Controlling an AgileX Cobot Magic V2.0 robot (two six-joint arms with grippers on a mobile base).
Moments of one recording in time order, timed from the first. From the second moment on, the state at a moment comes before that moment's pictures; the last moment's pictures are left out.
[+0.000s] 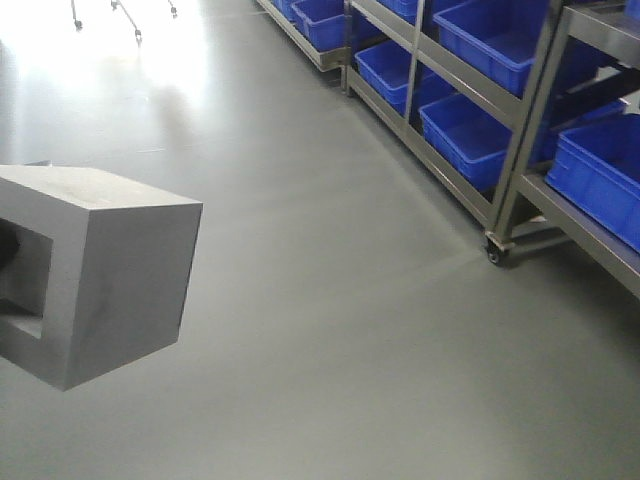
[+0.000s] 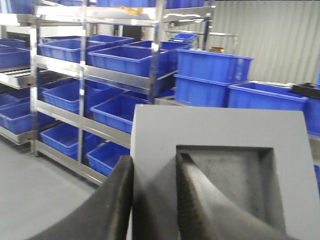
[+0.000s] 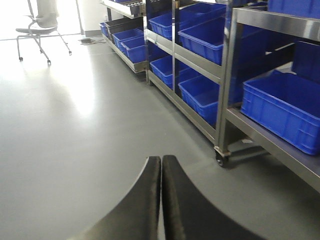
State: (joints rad) left arm -0.53 0.50 -0.49 0.05 -0.01 -0.26; right arm -0.03 -0.01 0.03 0.01 0.22 0.01
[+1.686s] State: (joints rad) left arm -0.53 0.50 -0.49 0.06 -0.01 -0.26; right arm -0.03 -0.01 0.03 0.01 0.22 0.01
